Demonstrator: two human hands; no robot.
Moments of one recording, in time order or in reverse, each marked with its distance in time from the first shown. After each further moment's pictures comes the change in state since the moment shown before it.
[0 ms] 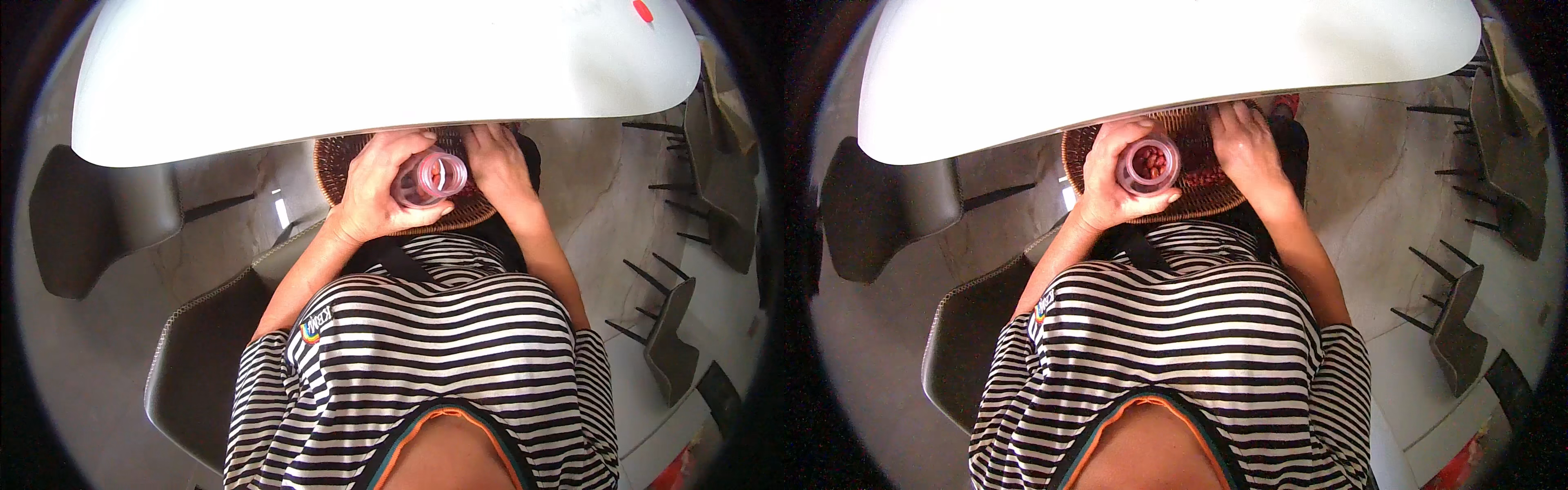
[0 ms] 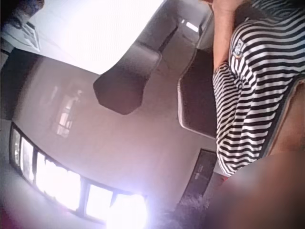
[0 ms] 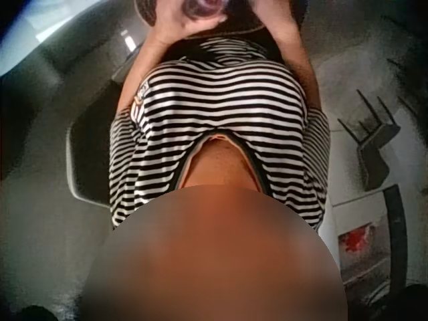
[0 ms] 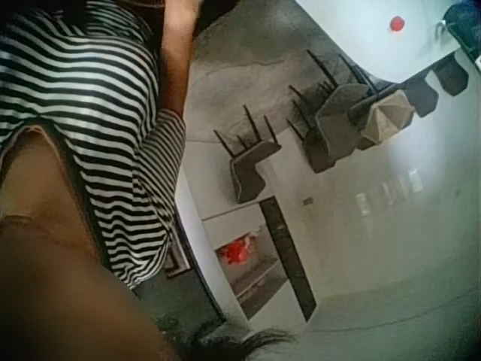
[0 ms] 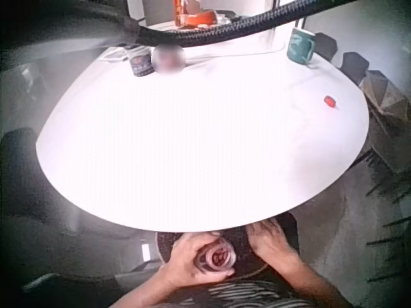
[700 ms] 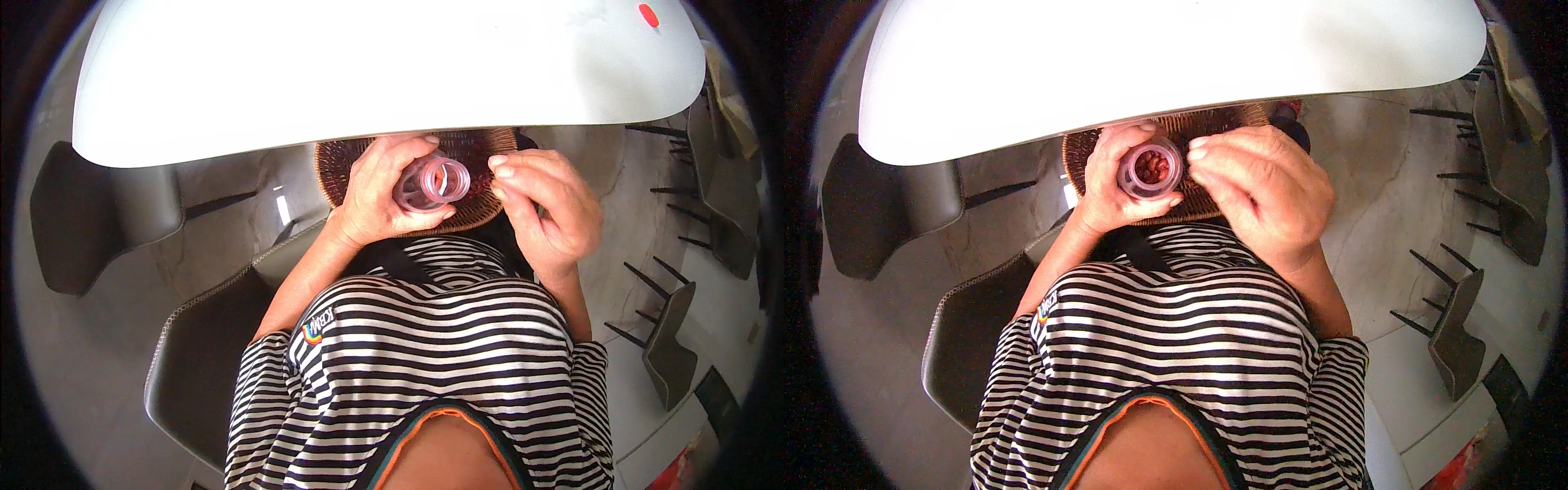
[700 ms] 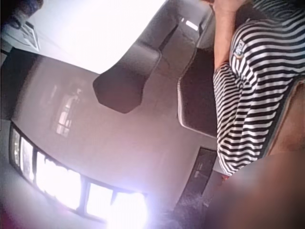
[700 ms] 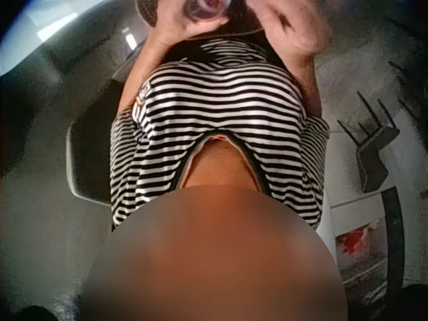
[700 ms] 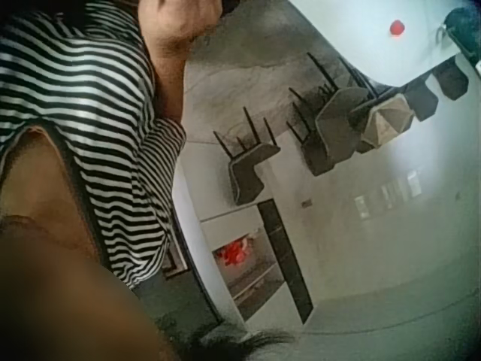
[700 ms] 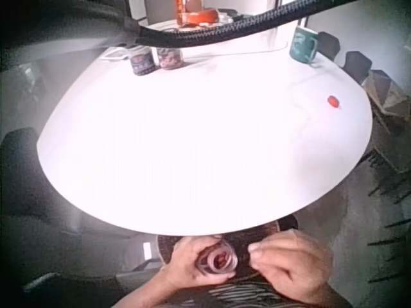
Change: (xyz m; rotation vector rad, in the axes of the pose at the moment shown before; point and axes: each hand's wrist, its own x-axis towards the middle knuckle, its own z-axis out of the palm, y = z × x) left_hand -0.001 0.000 0.001 0.011 0.014 -0.003; right_hand 0.034 -0.046 -0.119 0.700 0.399 0.005
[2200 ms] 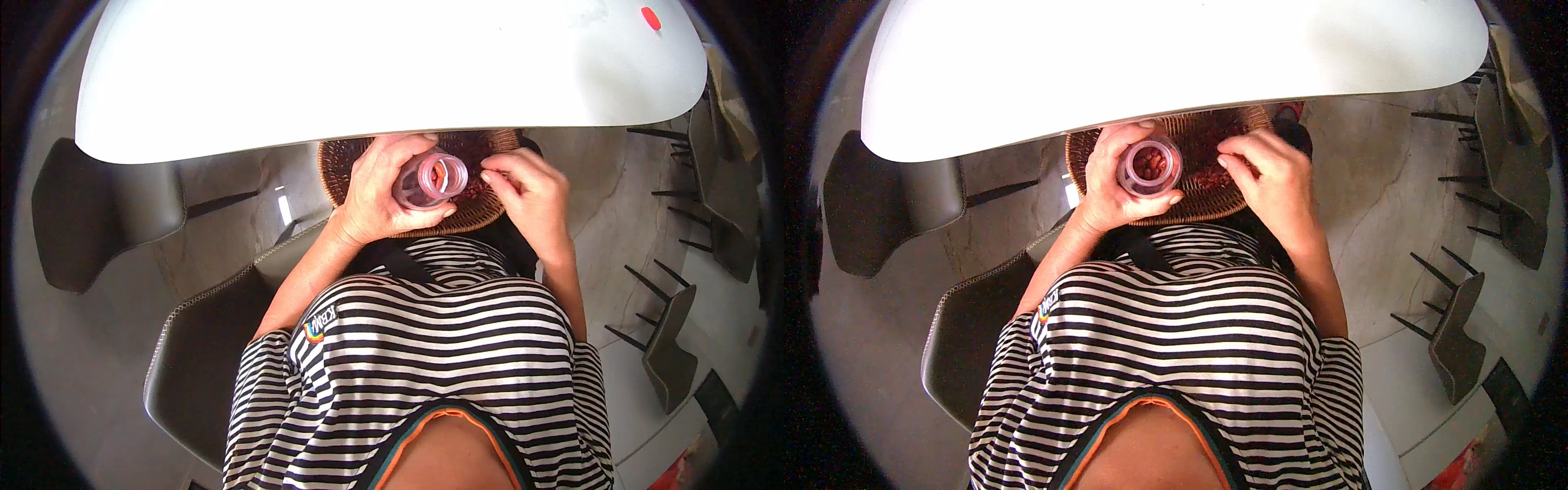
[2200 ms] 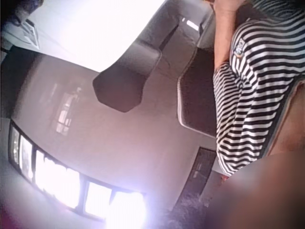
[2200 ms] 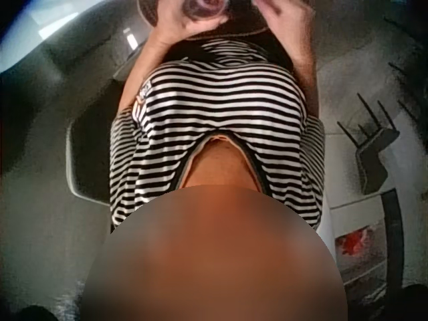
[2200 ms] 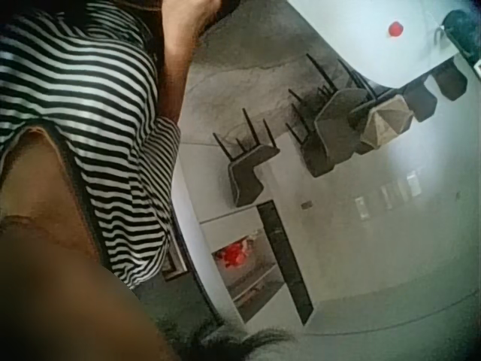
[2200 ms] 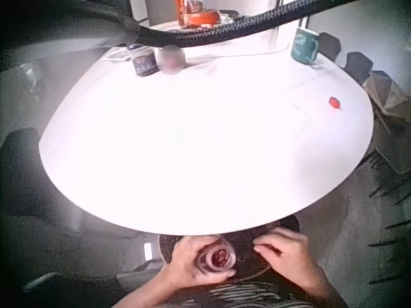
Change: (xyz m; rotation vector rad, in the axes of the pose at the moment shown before) left_hand -0.004 -0.003 -0.002 -0.022 0.010 -0.002; right_hand -0.039 0.033 0.003 -0.168 -0.241 0.397
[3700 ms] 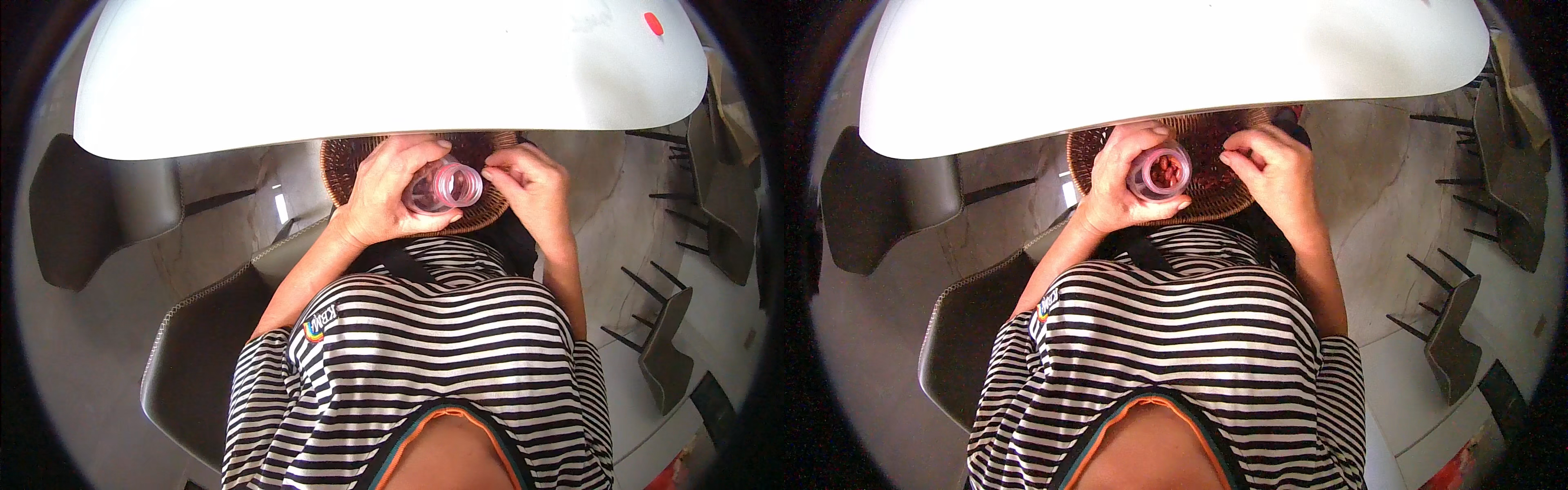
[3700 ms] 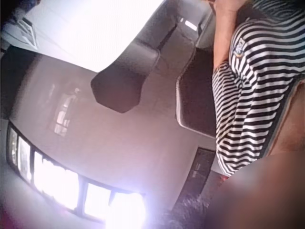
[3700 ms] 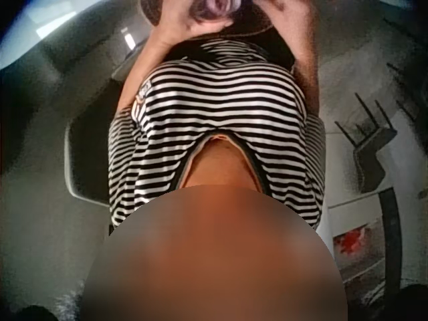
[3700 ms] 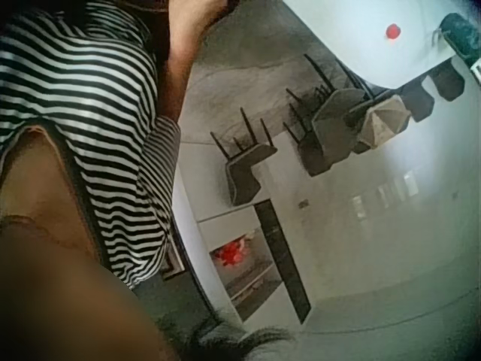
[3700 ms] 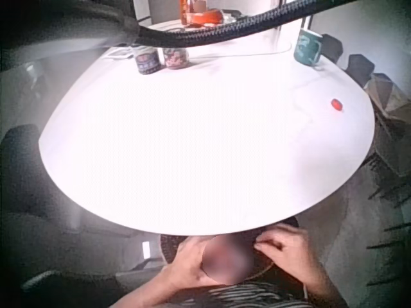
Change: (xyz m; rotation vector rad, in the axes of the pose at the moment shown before) left_hand 0.002 0.006 -0.002 -0.008 -0.016 0.010; right_hand 0.002 0.007 0.004 0.061 -0.031 0.147
